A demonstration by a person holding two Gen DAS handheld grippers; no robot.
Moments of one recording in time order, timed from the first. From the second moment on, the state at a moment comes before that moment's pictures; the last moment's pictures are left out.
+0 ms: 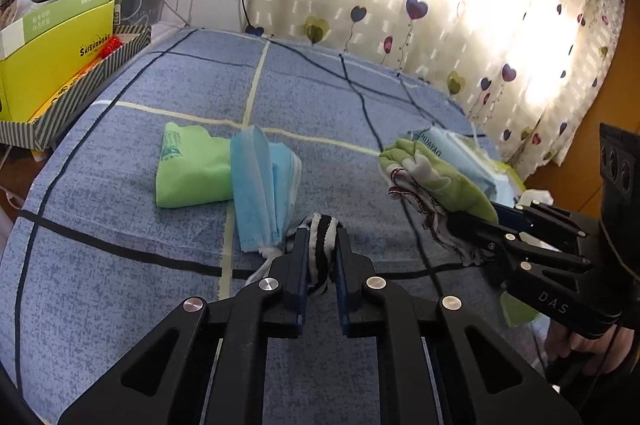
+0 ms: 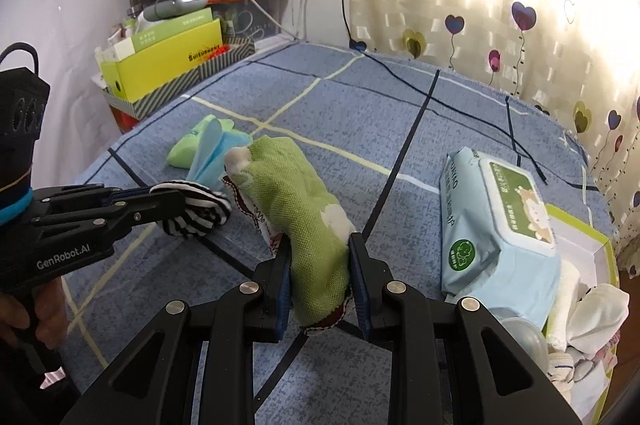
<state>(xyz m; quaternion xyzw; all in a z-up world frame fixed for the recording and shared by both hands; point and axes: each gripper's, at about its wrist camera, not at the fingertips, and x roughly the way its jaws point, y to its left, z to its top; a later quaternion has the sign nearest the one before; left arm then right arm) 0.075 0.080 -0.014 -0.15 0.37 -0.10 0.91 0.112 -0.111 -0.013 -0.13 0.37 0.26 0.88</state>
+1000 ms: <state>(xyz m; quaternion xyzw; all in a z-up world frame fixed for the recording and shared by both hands) 0.092 -0.023 0.055 -0.10 0.33 -0.20 0.92 0.079 -0.270 0.038 -0.04 0.30 0.15 0.94</state>
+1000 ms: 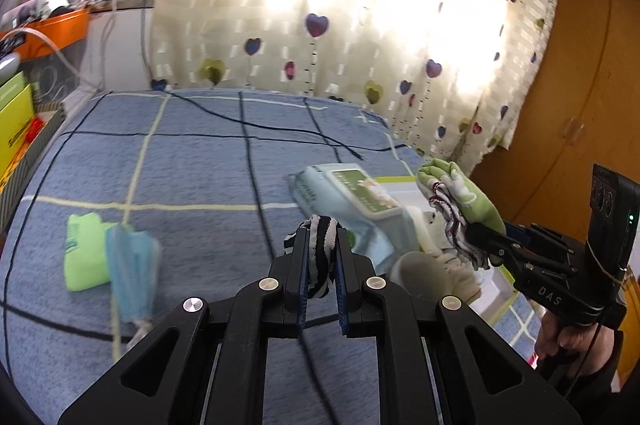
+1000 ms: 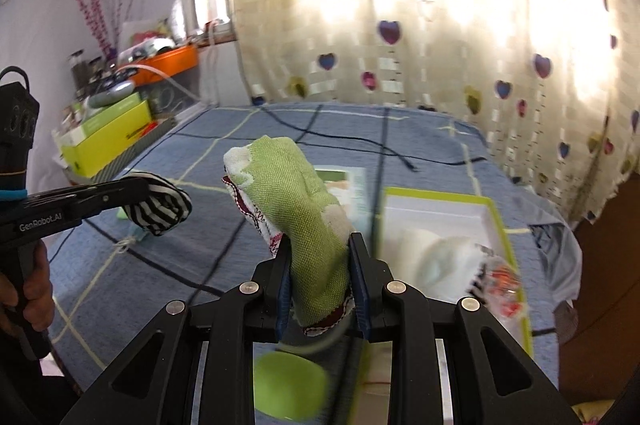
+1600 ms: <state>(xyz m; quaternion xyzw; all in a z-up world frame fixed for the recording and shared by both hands) 0.114 -0.122 0.078 -0.04 0.32 -0.28 0.91 0.067 -0.381 0.029 0.01 0.31 0.05 0.95</state>
